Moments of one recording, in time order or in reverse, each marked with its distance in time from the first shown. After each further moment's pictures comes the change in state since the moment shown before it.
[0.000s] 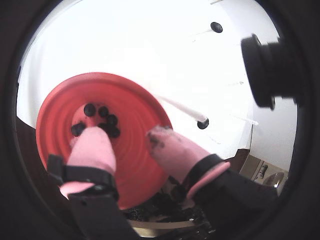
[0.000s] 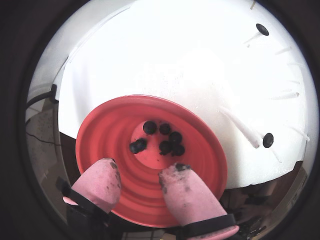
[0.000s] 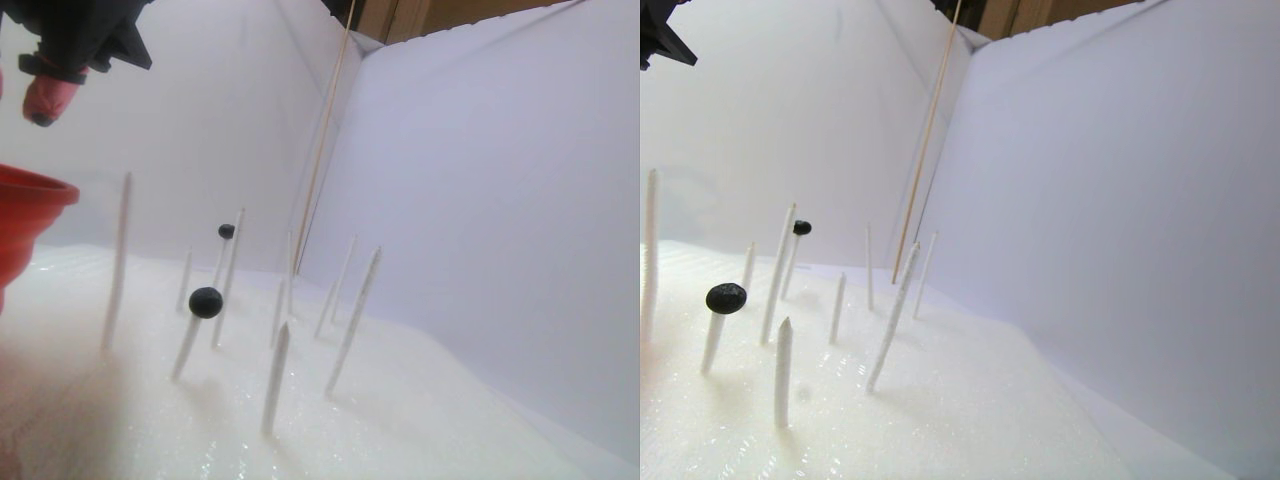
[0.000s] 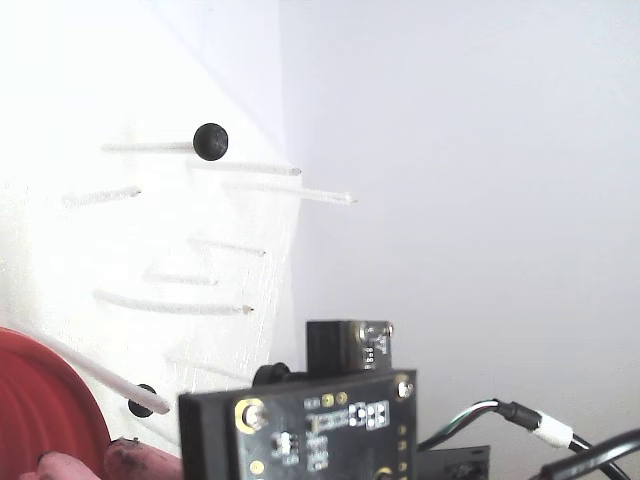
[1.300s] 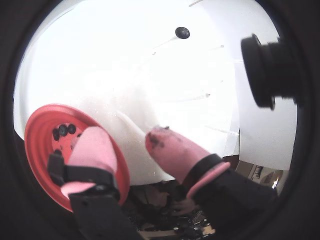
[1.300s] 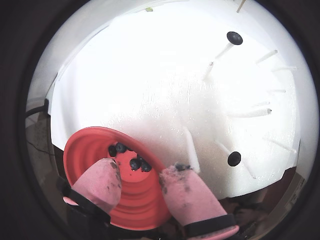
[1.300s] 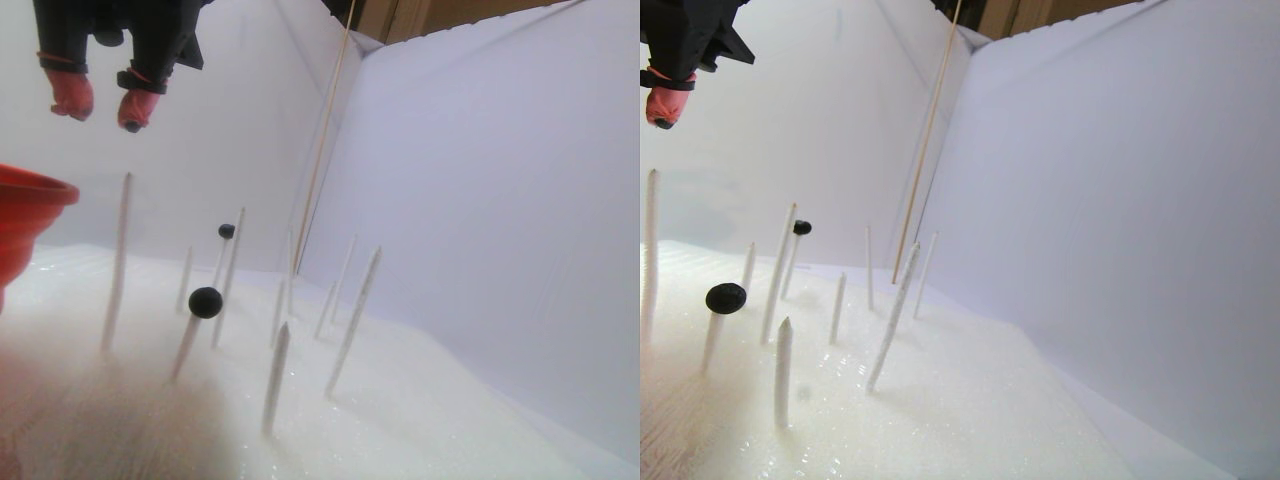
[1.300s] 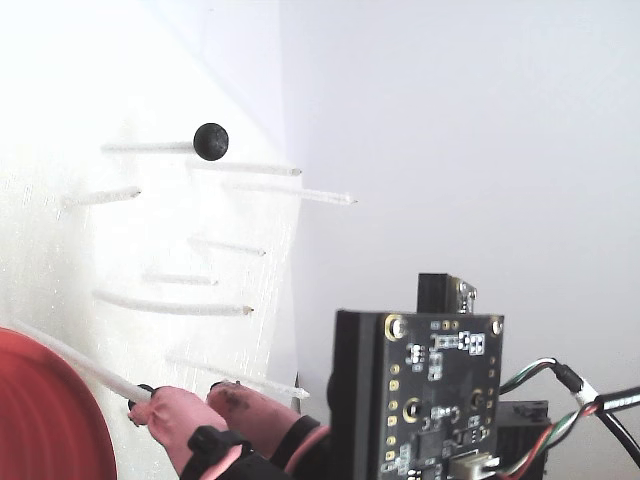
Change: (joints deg) arm 10.2 0.7 0.0 -1.8 -10.1
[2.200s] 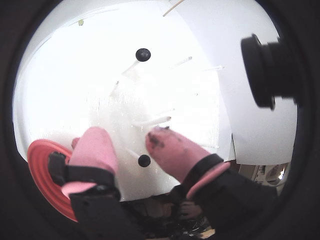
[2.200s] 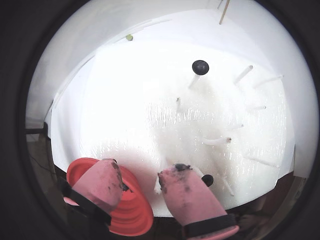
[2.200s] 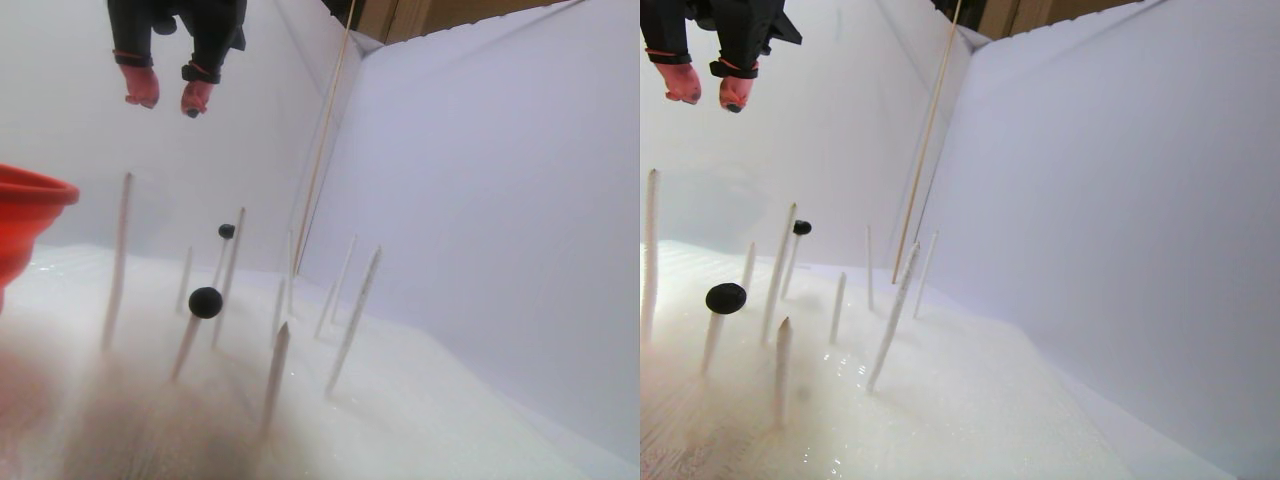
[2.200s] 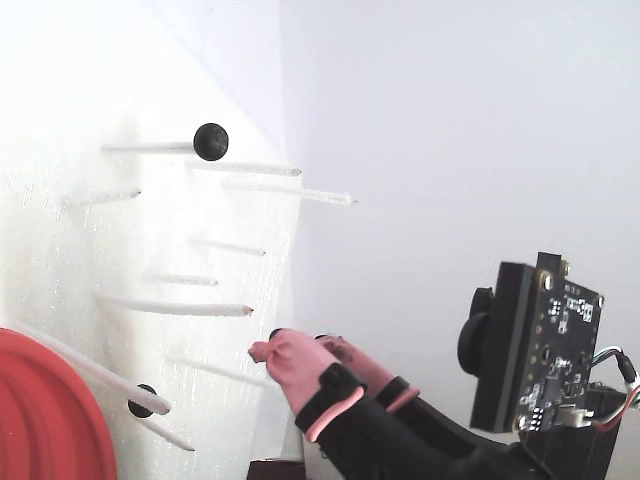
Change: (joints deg) arm 7.6 3.4 0.1 -4.3 -2.9
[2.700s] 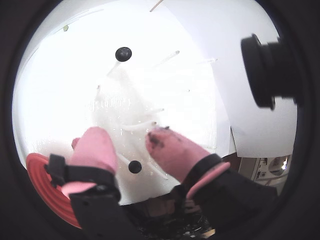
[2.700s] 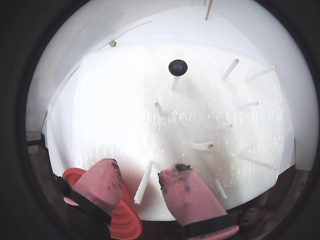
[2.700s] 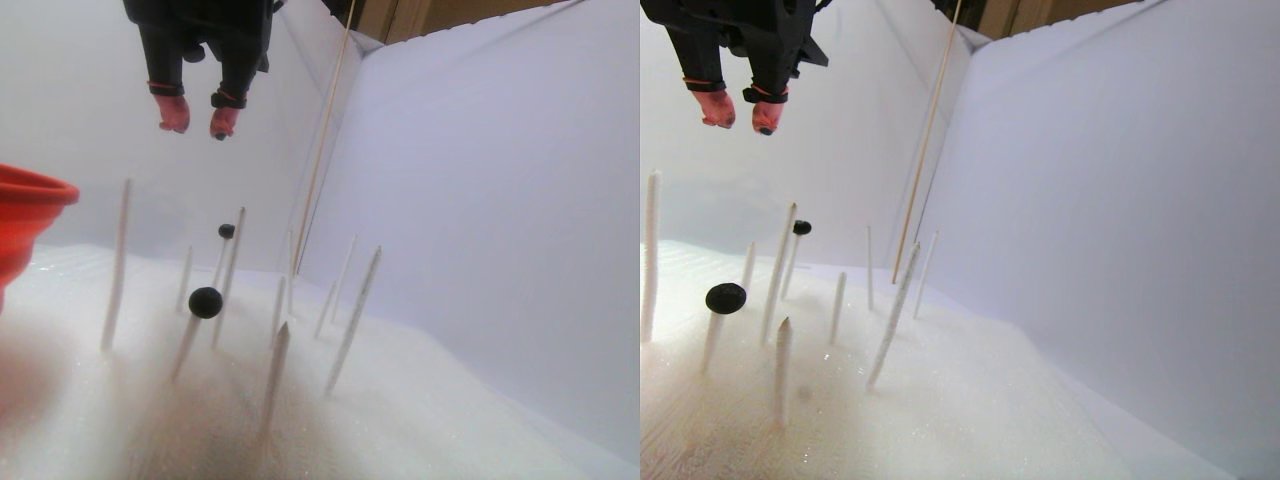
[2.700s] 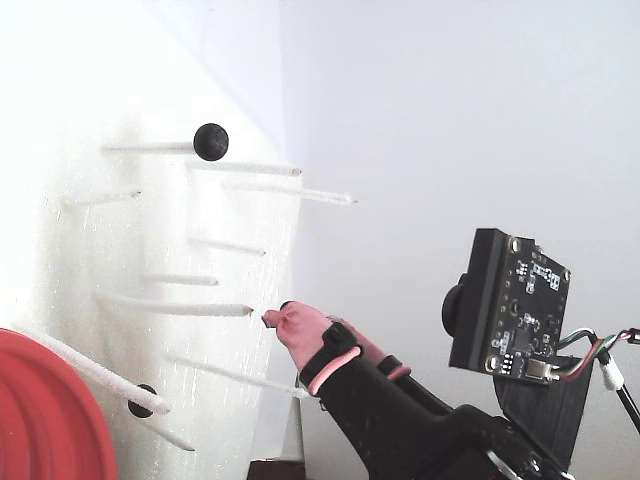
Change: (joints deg) arm 4.2 -7.0 -0.1 -5.3 0.0
